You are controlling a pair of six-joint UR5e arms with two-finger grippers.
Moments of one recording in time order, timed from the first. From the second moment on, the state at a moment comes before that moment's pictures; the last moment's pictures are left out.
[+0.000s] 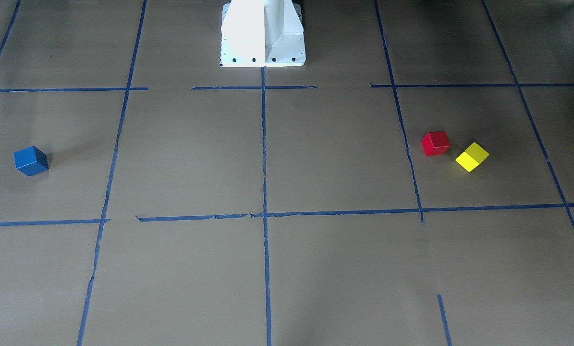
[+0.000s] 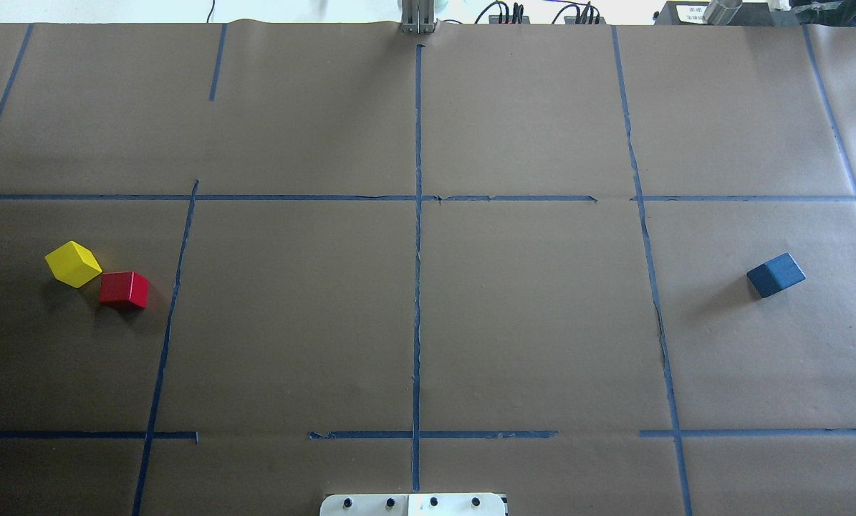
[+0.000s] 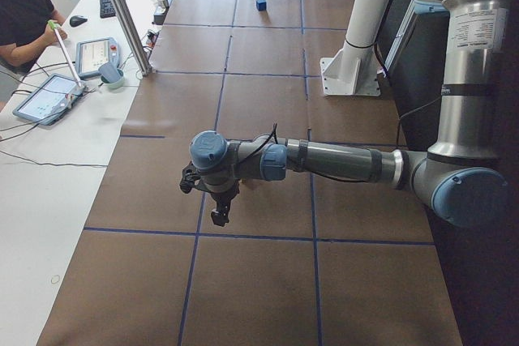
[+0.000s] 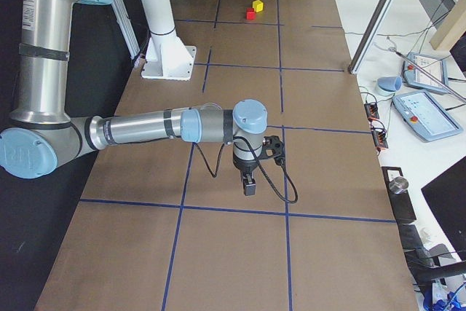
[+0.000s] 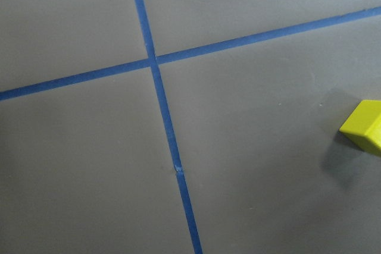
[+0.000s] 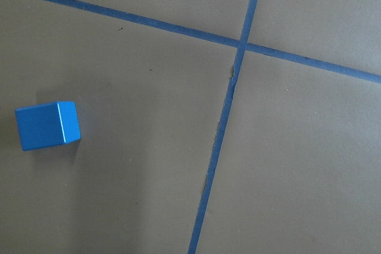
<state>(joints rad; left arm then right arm) -1.50 -1.55 -1.69 -1.48 -2.39 0.18 1.52 -1.72 1.89 -1.70 2.30 -0.17</state>
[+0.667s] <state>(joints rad) -1.49 -1.55 -1.72 -1.48 -2.29 0.18 1.52 -1.72 1.88 -1.70 2.30 -0.18</state>
